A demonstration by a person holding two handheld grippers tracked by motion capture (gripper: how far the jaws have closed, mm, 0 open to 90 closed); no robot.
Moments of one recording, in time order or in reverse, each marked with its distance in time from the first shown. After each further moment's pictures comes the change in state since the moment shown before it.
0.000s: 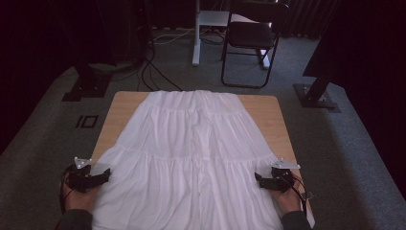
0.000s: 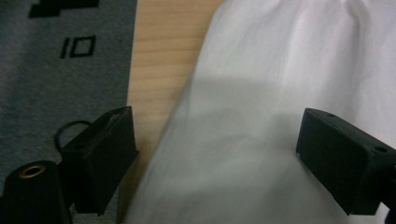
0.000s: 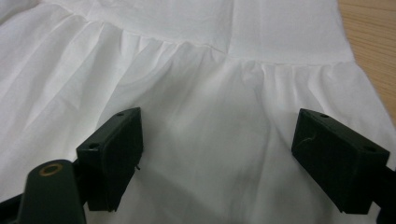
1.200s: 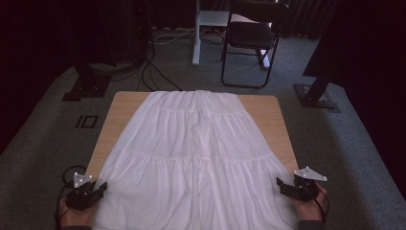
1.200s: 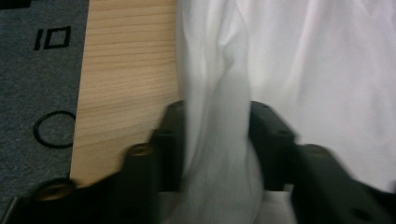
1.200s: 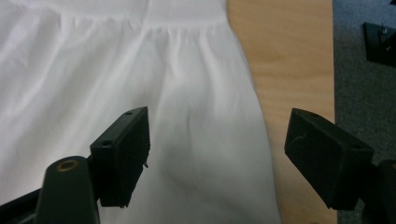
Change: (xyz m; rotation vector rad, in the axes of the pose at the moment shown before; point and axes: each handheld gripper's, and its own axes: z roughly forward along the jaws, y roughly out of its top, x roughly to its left) left arm -0.024 -0.033 -0.042 0.017 -0.076 0.041; right arm -0.029 -0.029 -0.058 -0.020 -0.140 0.073
